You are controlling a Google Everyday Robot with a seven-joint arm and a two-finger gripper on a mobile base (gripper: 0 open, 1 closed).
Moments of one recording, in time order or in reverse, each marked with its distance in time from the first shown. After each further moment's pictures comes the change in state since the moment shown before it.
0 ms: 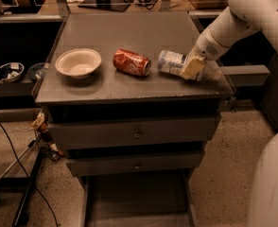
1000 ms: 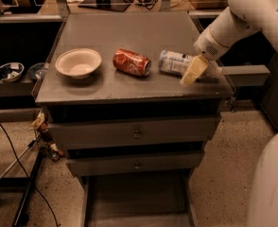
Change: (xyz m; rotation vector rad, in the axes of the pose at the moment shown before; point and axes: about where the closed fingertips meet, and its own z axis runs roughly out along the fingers) arm 0.000 0.000 0.000 0.000 0.000 0.000
